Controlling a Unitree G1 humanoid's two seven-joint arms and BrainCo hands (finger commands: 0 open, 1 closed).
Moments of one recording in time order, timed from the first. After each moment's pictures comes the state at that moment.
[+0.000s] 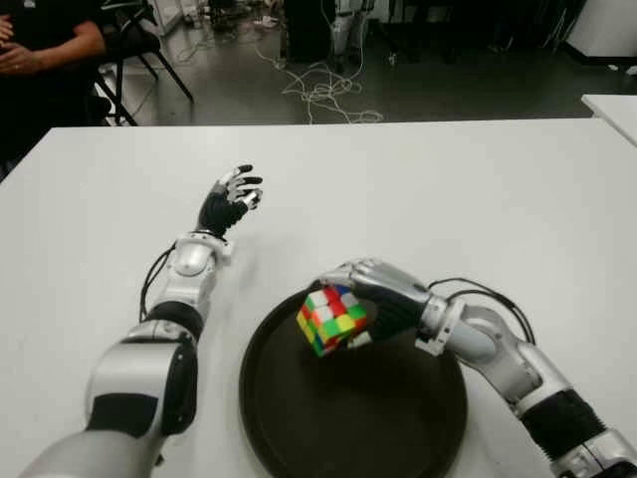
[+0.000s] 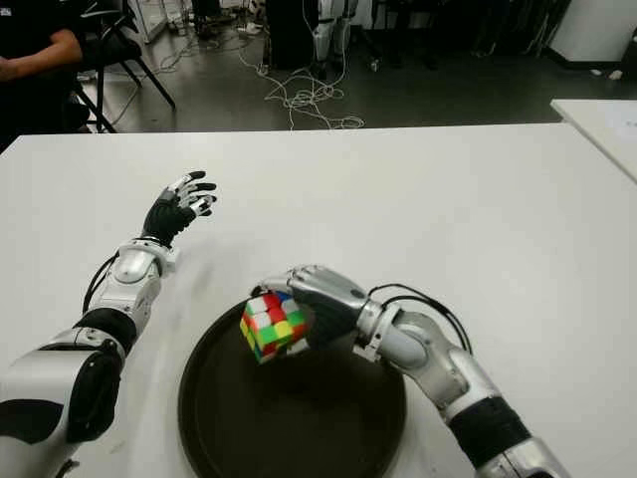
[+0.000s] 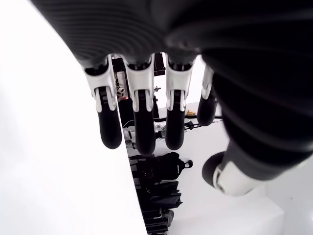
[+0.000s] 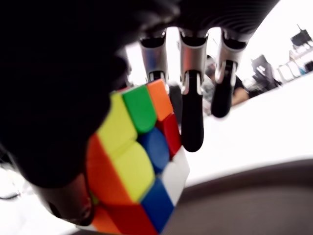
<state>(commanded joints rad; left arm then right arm) -0.79 0.11 0.15 1.31 0.05 -0.52 -0.13 -0.26 -0.35 0.41 0.22 -0.47 -0.56 0.29</state>
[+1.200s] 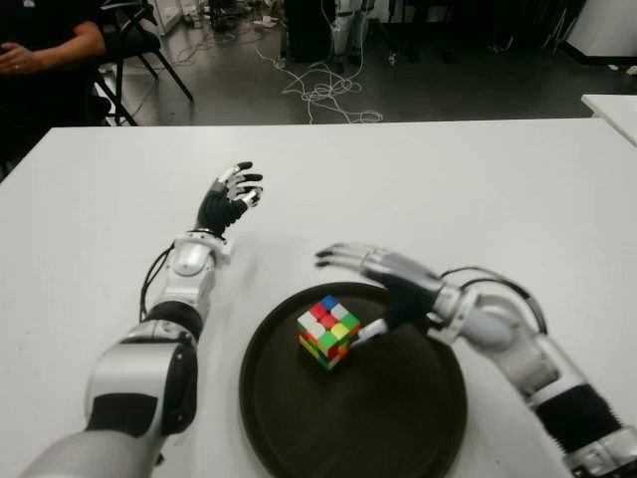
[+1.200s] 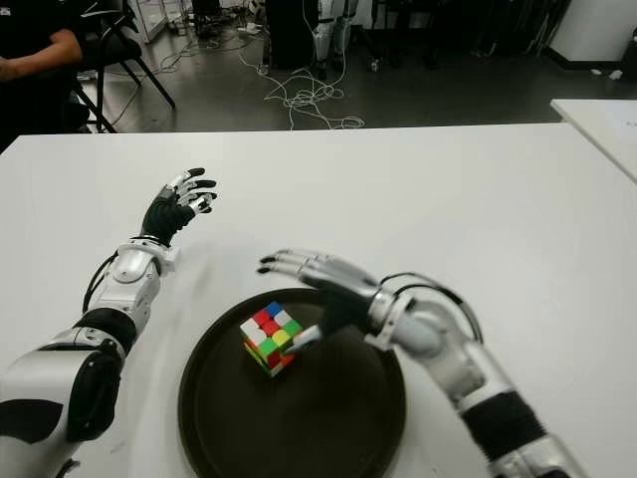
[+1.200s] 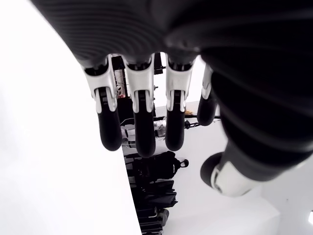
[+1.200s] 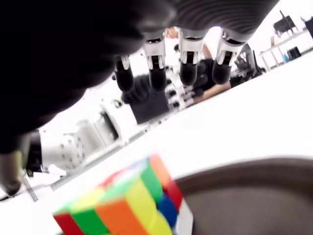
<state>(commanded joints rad) -0.78 0.11 0.16 1.31 0.04 -0.54 -0.15 -0.30 -0.47 0.25 0.12 -0.32 -0.54 0.36</state>
